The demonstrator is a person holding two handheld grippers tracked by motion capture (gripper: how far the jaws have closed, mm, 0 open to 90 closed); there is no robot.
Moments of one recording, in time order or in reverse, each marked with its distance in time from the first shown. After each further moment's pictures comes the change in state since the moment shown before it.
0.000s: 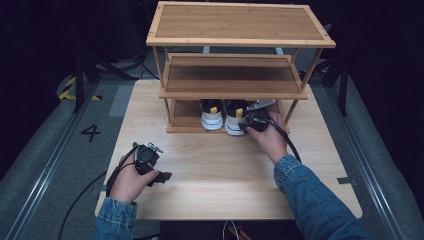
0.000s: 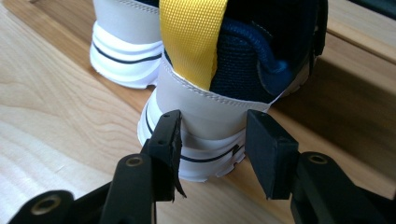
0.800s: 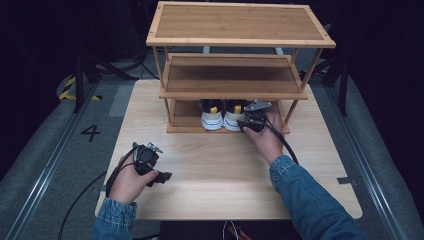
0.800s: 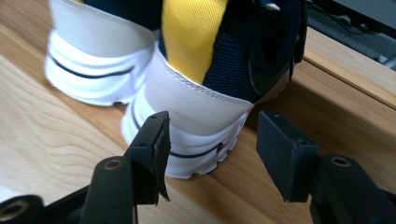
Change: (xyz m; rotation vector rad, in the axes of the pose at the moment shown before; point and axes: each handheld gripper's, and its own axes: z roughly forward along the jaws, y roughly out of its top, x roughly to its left) left arm -0.001 0.002 0.000 -0.005 -0.005 0.008; right arm 0.005 -0.001 0.009 -0.072 -0.119 -0.035
